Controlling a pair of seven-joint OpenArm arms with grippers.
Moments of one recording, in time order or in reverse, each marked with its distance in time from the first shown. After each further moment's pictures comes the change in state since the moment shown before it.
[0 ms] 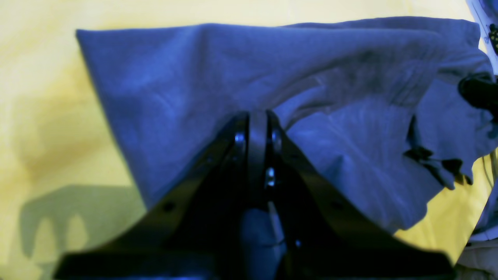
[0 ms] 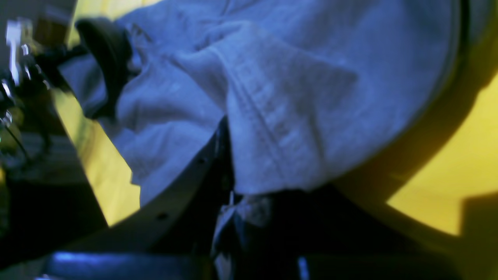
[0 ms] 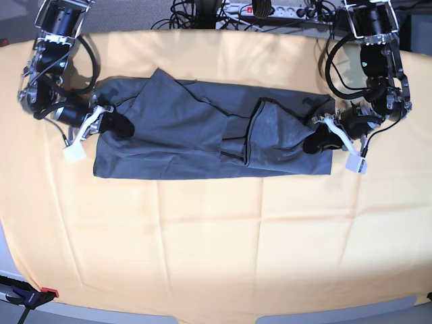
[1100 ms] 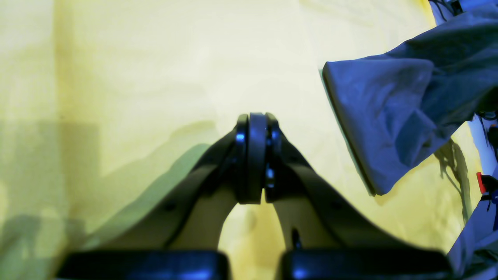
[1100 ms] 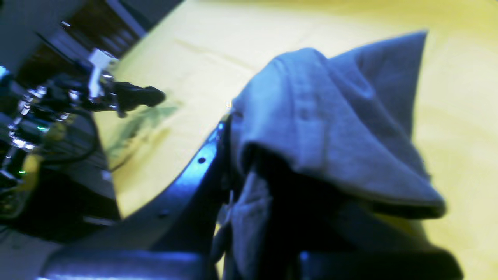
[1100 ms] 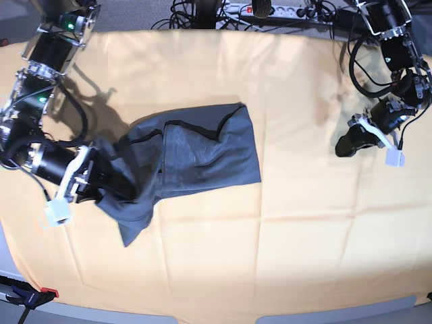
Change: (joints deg) left arm 2.0 -1.7 -11.9 0.0 -9.5 0.0 3.5; right arm 12.5 -1.2 -1.5 17.4 15.0 -2.3 -9.8
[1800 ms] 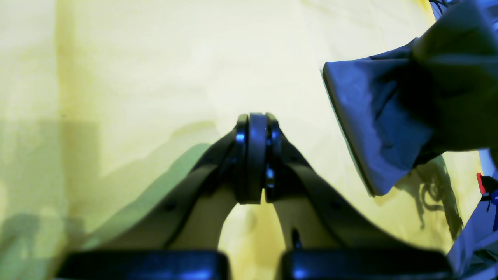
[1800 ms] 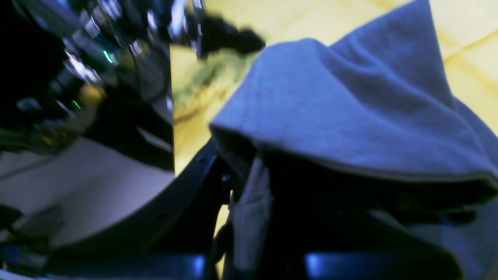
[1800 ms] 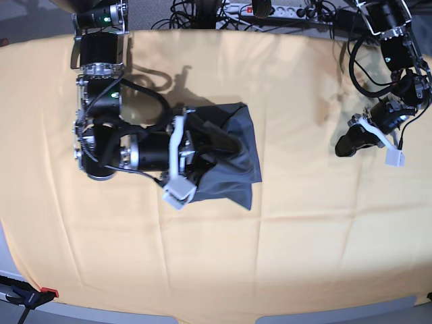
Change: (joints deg) left arm 0.0 0.0 0.0 0.0 0.0 0.0 0.0; right arm 0.0 -10.0 -27.3 0.0 -9.4 2.2 0.1
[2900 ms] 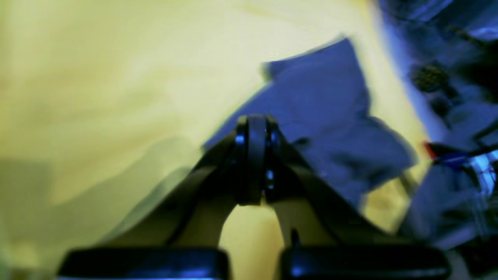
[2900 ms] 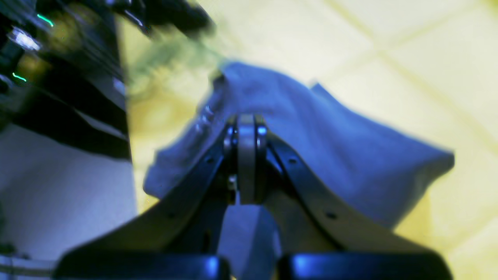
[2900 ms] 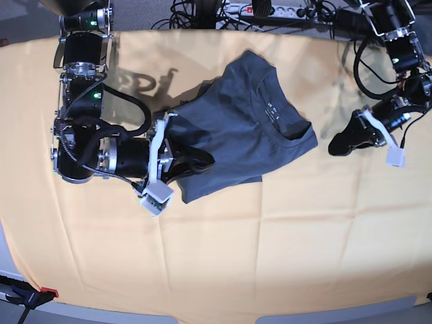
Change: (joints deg) left arm -0.2 -2.1 0.0 0.0 -18.2 -6.5 10.6; right arm 0.6 5.4 3.0 5.8 -4.9 0.2 0.5
